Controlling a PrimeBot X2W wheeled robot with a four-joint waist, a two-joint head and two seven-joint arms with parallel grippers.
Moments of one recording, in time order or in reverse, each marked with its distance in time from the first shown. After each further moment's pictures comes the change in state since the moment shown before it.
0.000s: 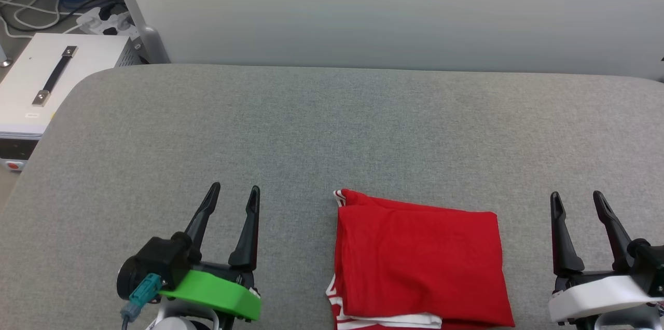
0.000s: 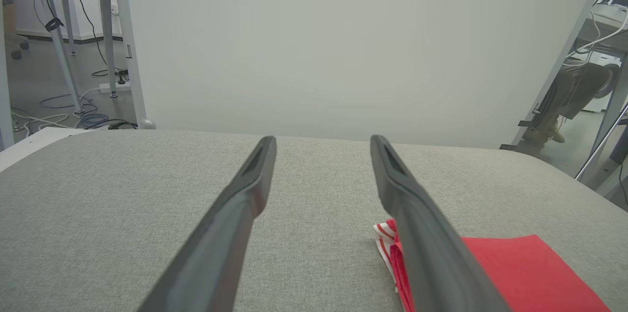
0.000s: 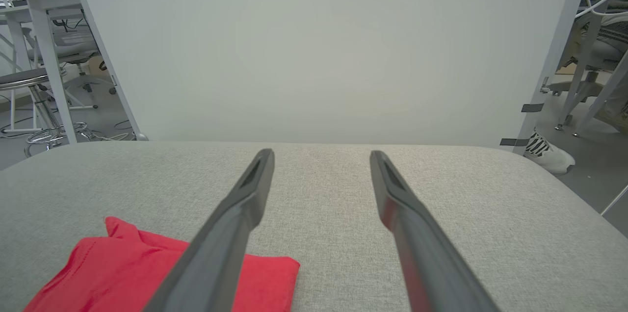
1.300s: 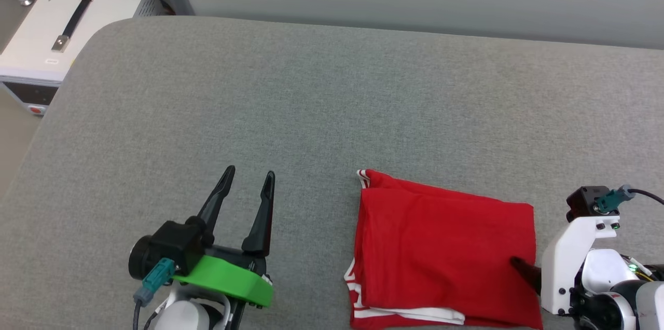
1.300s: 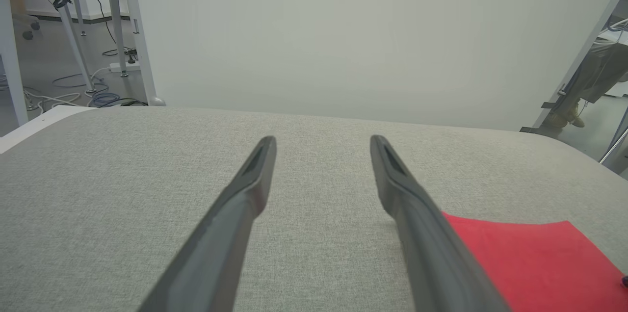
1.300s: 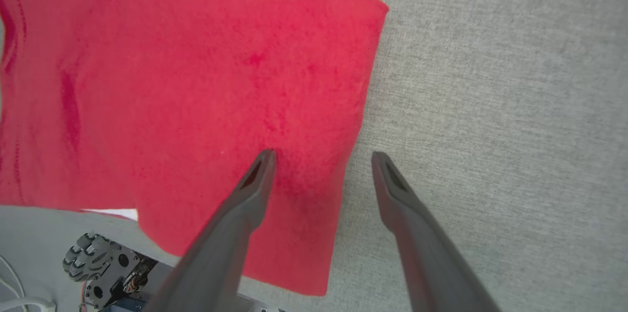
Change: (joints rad) left arm -0.053 0.001 -0.043 0.004 0.010 0.000 0.000; right arm -0.131 -0.047 0.026 -0.058 0.175 0.000 1.204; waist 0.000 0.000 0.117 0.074
